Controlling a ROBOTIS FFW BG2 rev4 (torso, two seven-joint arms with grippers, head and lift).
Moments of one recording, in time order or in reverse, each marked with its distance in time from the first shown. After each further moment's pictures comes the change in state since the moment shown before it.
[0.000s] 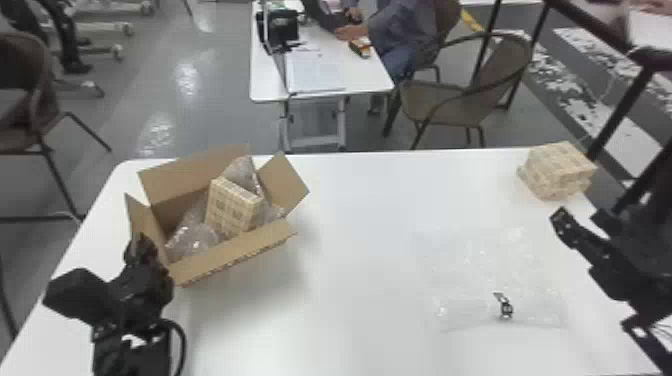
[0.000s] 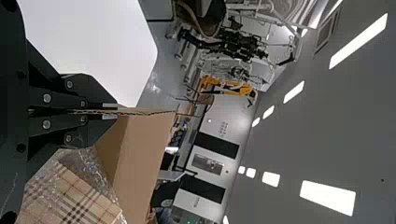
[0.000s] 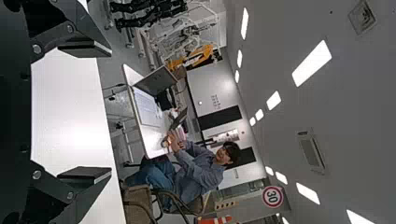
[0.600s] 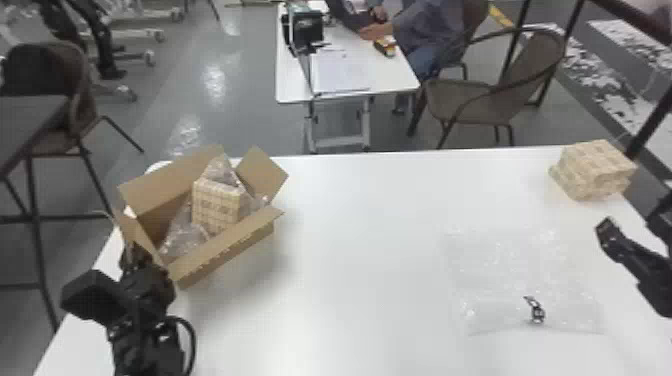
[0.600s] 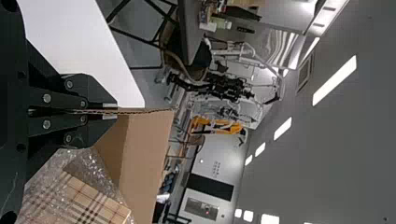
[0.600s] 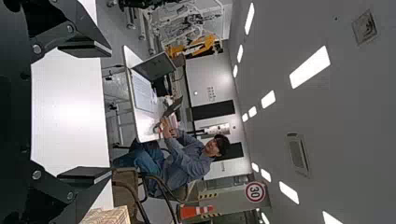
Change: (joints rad) left arm -0.024 0.000 0.068 0.051 -0.069 -0.048 0.168; right arm 0.018 0.001 -0.004 0.054 0.081 -0.152 0.008
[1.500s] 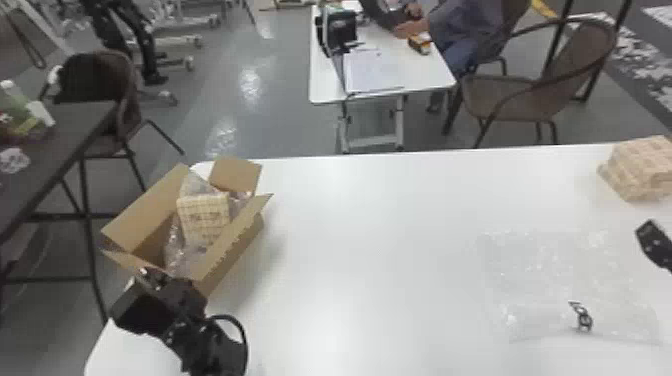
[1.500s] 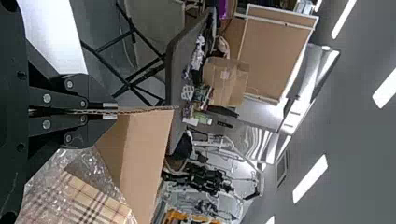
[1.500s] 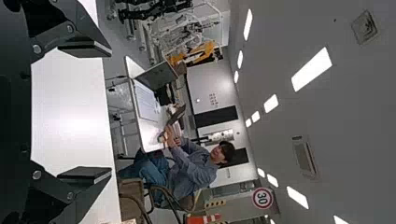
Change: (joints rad) left arm -0.009 0.000 -0.091 0.046 -0.016 -0.142 0.486; right arm -0.024 0.001 0.017 0.036 -0.021 0.020 0.024
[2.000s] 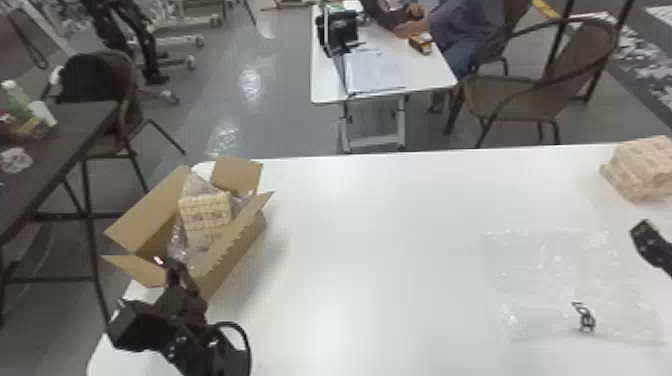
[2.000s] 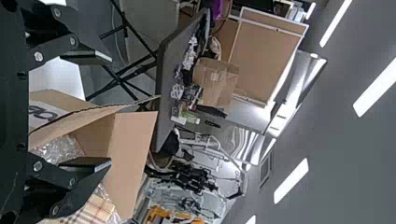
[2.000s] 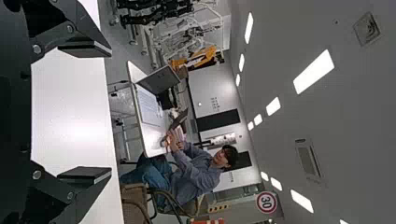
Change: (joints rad) left arm 0.026 0.000 -0.024 0.012 -0.011 -0.140 0.002; right arm -0.008 0.000 0.013 0.010 0.001 0.006 0.005
